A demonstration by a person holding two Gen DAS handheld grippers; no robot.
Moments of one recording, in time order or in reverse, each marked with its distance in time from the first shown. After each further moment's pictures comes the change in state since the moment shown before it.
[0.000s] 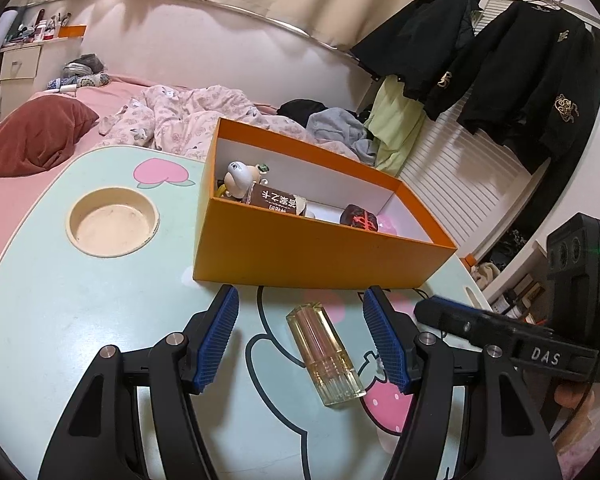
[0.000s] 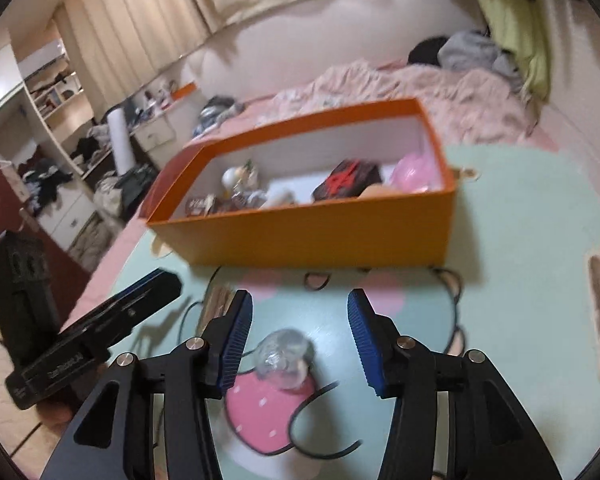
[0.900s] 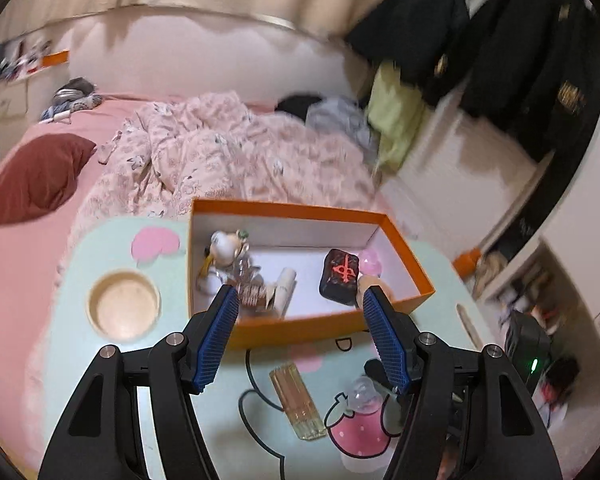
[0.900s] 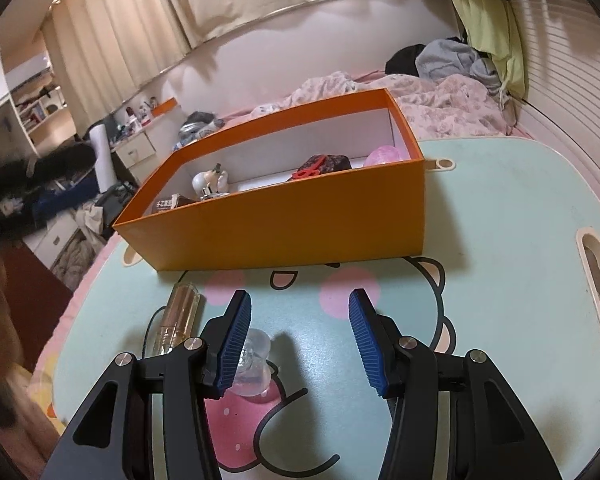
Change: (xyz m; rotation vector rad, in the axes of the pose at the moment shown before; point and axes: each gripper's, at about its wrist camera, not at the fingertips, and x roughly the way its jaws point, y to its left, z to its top) left arm -0.001 -0.047 0.100 0.115 0.161 0.091; right arm 0.008 -0.016 -0.015 0.042 -0.051 -0.043
